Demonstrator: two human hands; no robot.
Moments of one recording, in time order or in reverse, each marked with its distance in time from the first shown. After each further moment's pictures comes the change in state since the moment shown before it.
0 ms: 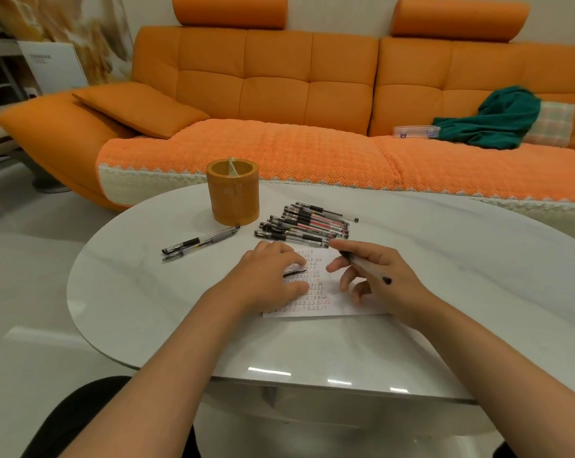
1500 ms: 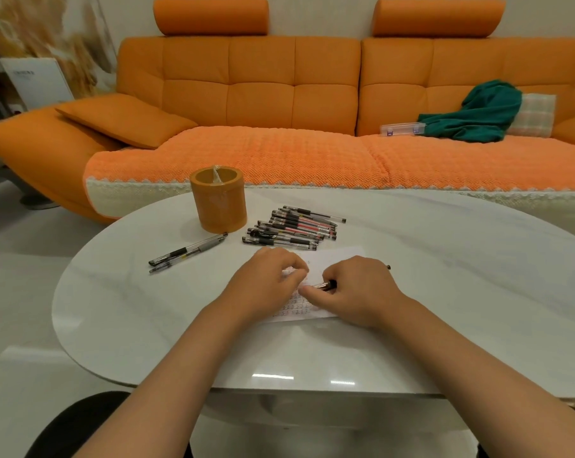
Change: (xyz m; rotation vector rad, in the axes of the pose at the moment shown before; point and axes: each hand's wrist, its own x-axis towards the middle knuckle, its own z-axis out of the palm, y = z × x) left_hand 0.000 0.019 0.008 -0.244 0.177 0.069; right_hand 0.008 0.011 0.011 -1.225 0.031 -0.210
